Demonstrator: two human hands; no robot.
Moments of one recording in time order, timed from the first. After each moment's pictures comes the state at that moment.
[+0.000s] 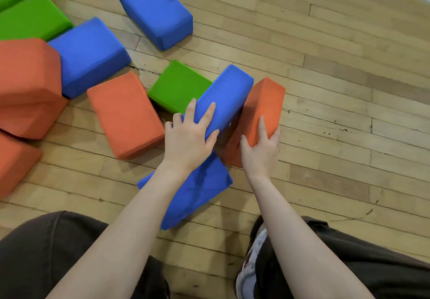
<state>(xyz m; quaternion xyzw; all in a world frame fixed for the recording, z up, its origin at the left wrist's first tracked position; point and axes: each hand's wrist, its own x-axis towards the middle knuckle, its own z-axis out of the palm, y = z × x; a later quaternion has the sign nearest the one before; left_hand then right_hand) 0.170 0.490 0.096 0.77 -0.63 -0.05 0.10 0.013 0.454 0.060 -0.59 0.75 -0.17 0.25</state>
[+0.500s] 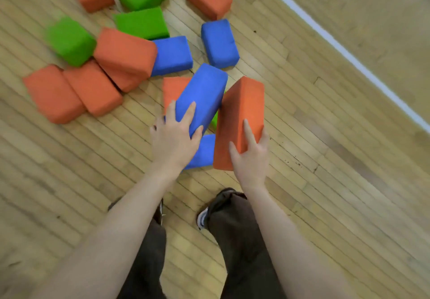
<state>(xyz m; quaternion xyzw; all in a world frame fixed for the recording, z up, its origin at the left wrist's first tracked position) 0.180 0.601 0.450 0.92 -0.34 -0.14 0.12 0.035 0.515 0.428 -0.78 0.55 -0.07 0.28</state>
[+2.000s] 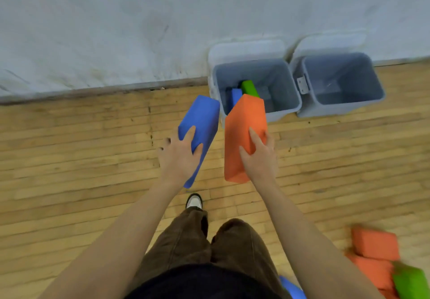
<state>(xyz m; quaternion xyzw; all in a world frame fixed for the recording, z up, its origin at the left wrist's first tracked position) -0.358 1.185 0.684 0.66 0.73 0.00 0.18 -0.170 1.172 0.656 -0.81 -0.51 0.25 0.16</state>
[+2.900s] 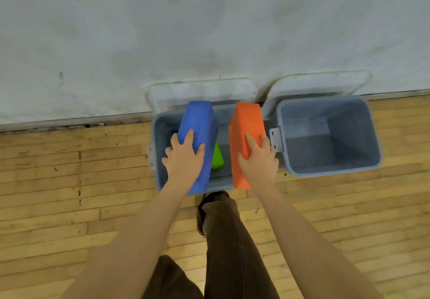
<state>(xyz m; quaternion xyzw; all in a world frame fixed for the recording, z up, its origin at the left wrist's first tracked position) -0.047 1.615 0.520 0.55 0.77 0.02 0.33 0.128 1.608 0.514 -0.79 -0.56 0.23 -0.03</state>
